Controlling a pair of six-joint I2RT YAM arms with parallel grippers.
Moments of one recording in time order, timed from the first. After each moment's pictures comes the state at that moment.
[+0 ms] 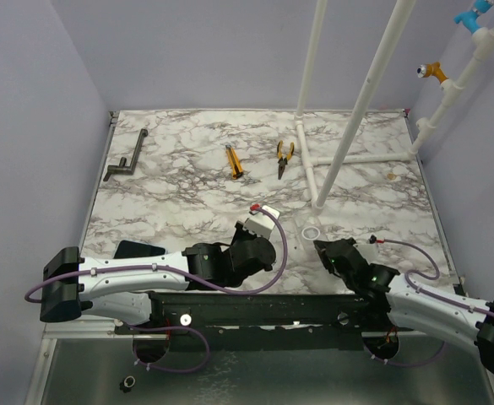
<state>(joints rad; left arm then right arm) -1.37 1.20 0.89 -0.35 -0.83 -0.41 0.85 0.76 0.15 -0.16 0.58 1.79</state>
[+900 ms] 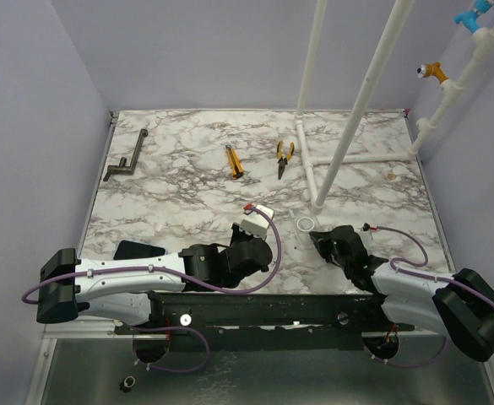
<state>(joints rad) -1.37 1.17 0.85 -0.34 -0.81 -0.50 0.61 1.09 0.13 0.31 0.33 1.57</state>
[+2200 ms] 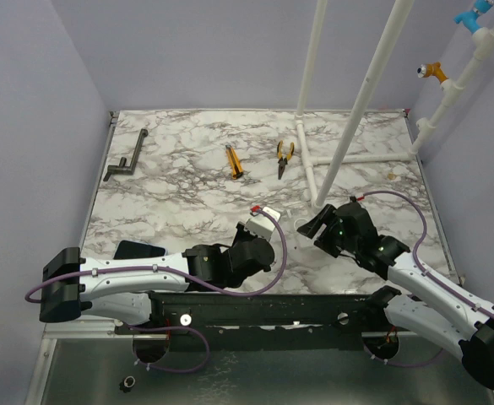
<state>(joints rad) -1.37 1.20 0.85 -0.28 -0.82 -0.37 0.60 0.87 0.49 -0.33 0.04 1.11</state>
